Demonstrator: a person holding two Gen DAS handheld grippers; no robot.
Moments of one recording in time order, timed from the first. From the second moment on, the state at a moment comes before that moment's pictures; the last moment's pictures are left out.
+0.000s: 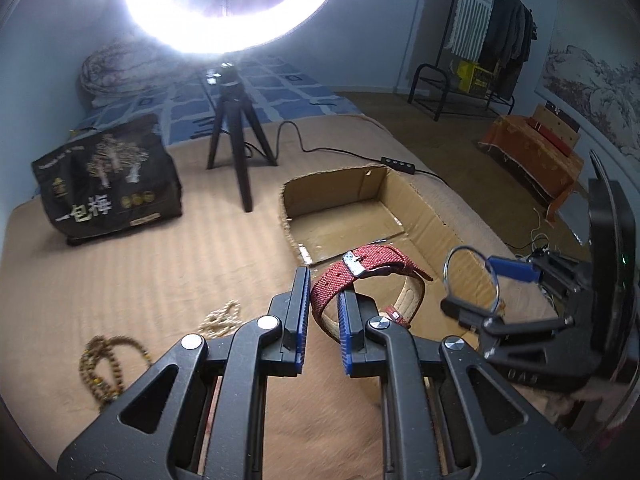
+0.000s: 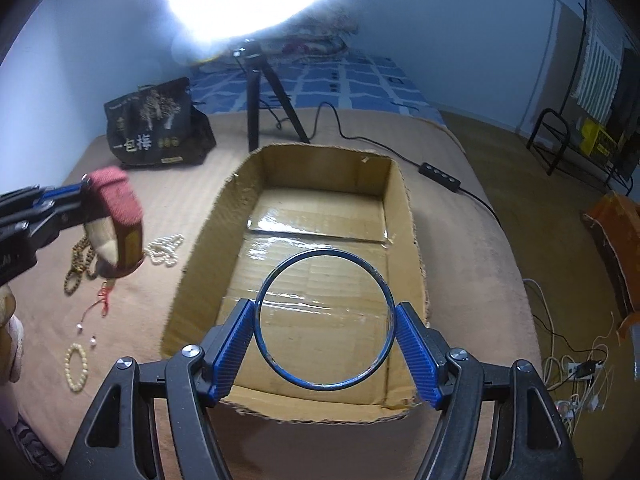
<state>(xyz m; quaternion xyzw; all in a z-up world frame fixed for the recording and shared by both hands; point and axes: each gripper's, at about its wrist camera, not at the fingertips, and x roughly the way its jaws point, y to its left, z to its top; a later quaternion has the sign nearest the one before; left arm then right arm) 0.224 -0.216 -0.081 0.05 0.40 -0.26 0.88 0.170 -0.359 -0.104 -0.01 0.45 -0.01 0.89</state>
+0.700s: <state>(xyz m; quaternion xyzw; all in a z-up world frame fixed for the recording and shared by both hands) 0.254 -0.250 -0.117 0.07 0.43 -0.25 0.87 0.182 -0.374 -0.130 -0.01 0.48 -0.02 0.88</state>
